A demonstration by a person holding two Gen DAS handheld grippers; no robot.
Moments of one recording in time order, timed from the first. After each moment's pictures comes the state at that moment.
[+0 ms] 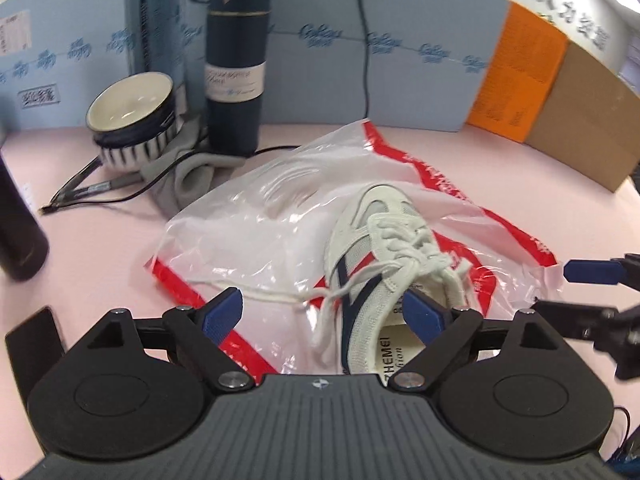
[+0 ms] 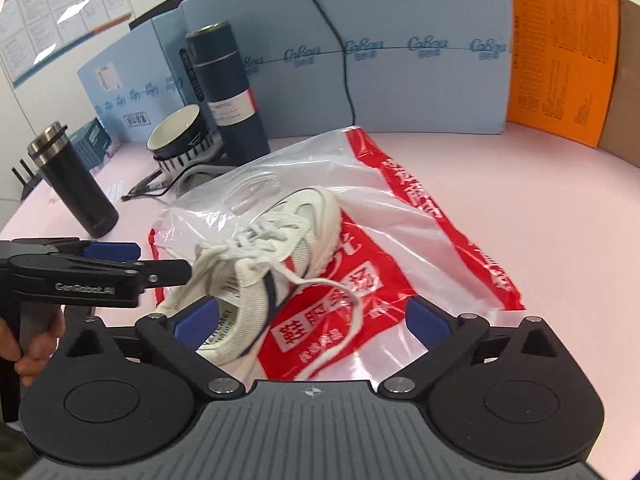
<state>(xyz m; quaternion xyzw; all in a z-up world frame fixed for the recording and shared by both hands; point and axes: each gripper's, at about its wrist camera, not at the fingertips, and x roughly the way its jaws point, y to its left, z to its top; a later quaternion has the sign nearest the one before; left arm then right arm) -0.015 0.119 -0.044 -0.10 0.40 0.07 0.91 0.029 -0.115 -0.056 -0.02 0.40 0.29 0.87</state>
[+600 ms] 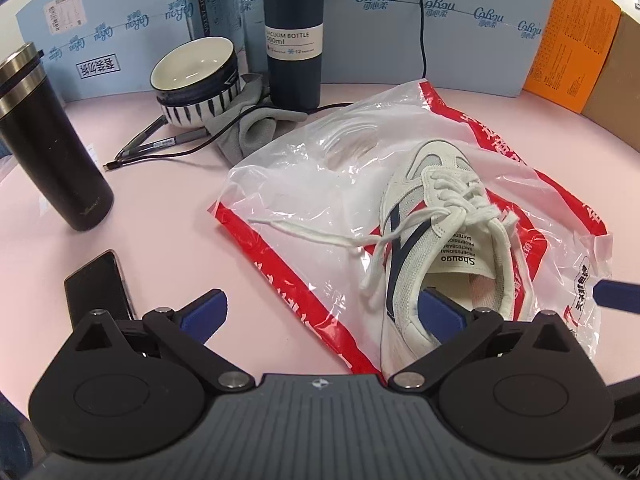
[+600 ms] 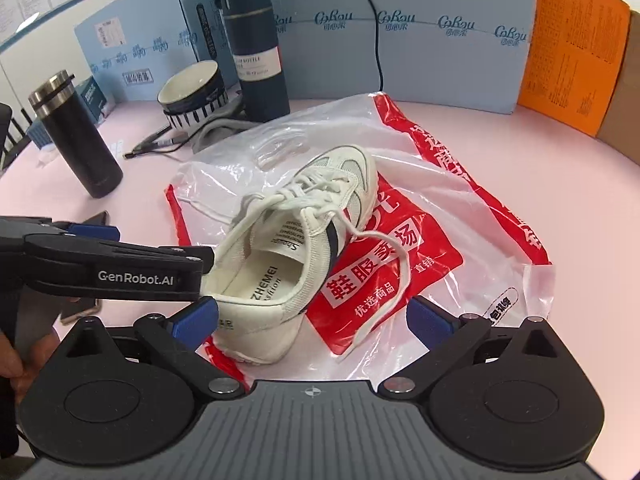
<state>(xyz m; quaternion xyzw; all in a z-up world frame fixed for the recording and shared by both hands) -0.039 0.109 -0.039 -0.08 0.45 0.15 0.87 -0.015 -0.074 -0.058 -0.05 0.43 0.26 0.86</state>
